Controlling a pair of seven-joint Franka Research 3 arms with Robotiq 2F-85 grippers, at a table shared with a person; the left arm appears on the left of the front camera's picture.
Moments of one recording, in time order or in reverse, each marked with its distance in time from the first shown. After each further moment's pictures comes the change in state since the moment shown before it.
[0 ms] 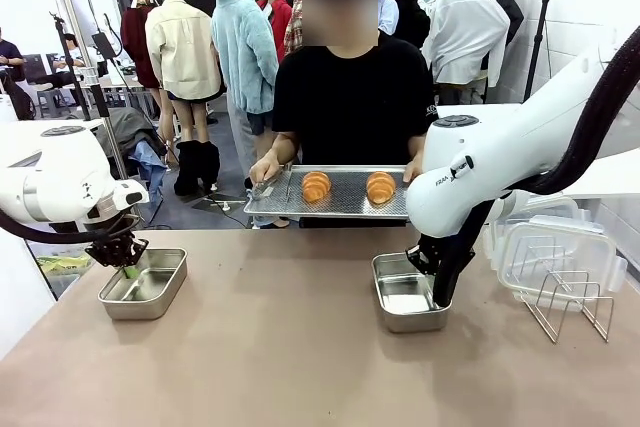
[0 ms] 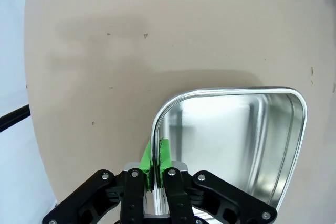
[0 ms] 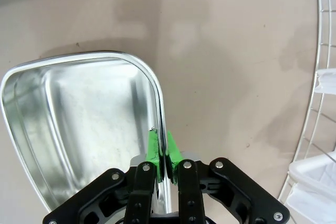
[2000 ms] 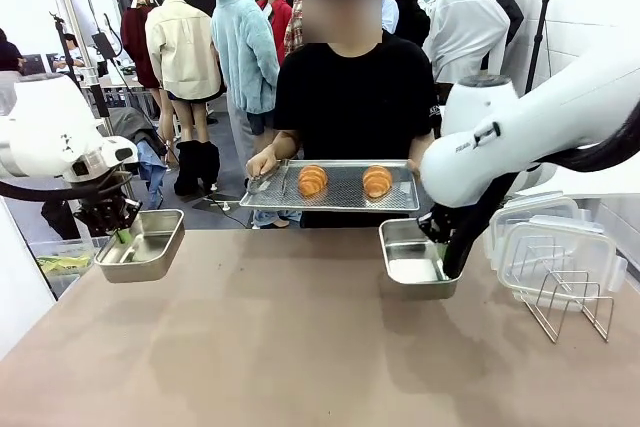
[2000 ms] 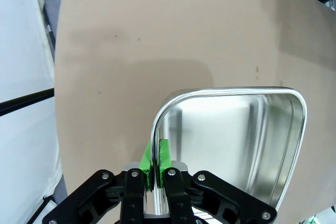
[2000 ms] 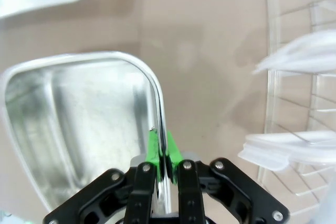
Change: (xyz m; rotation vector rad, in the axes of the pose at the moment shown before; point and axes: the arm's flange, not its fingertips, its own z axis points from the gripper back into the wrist) left arm -0.004 -0.019 0.106 -0.018 -0.054 0.080; right arm -0.008 -0.032 0.083 0.040 -0.117 -0.059
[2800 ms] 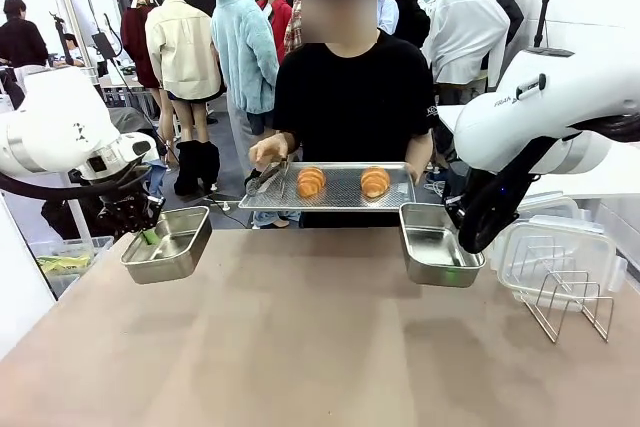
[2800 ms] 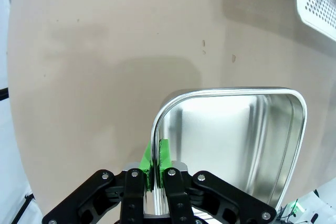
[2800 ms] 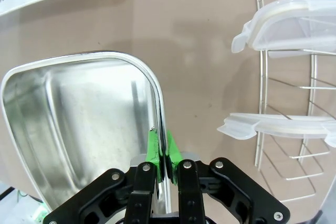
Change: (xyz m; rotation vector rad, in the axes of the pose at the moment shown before) left arm -0.019 -0.047 0.007 -0.116 0.039 -0.008; right arm -0.006 -0.039 0.026 0.118 0.033 -0.038
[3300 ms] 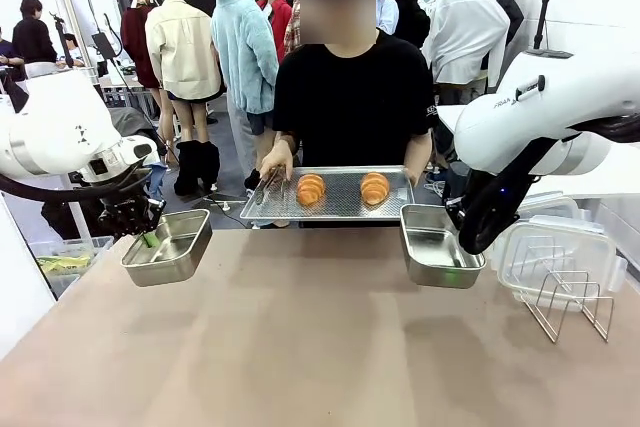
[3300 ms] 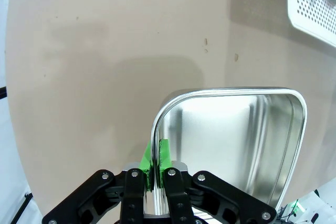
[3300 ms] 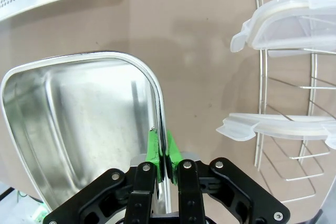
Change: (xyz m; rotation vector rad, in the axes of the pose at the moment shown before) left arm 0.000 0.001 -0.005 0.001 0.009 0.001; right arm 0.000 -0.002 -0.002 -0.002 0.004 -0.003
